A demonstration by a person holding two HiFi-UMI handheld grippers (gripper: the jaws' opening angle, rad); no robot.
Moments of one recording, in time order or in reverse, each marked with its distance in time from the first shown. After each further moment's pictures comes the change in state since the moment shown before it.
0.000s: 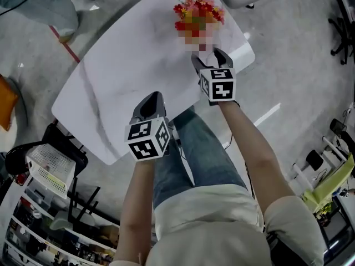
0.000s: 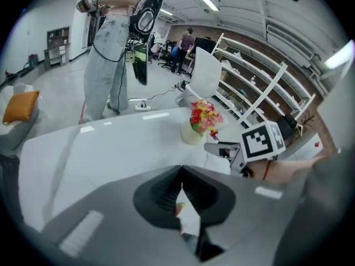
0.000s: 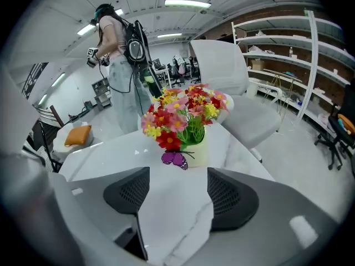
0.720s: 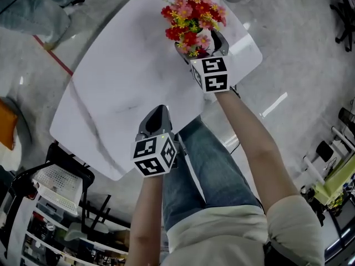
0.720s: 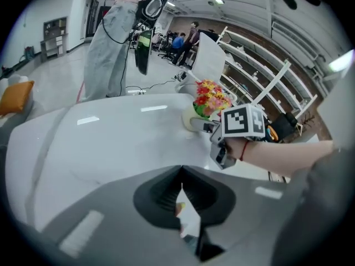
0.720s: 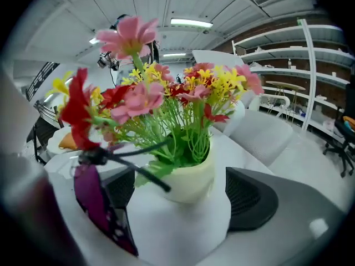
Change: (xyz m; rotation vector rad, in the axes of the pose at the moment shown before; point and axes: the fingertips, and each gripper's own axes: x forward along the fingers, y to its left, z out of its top) left arm 0.060 0.005 -0.034 -0.021 0.071 -0.026; right arm 0.088 -0.018 0.034 -0.041 -0.211 0.003
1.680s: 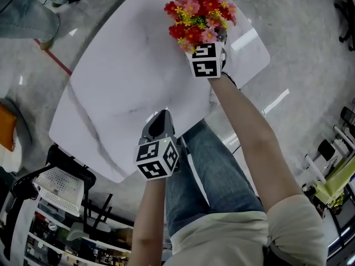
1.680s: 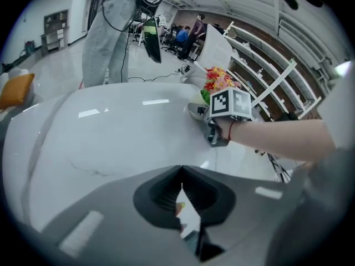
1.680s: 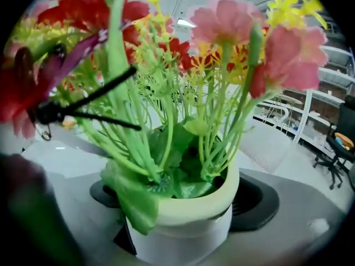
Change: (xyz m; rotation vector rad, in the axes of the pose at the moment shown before) left arm 0.018 0.019 -0.029 -0.031 0.062 0.004; right arm 0.055 -0.007 0.009 -0.070 -0.029 -0.109
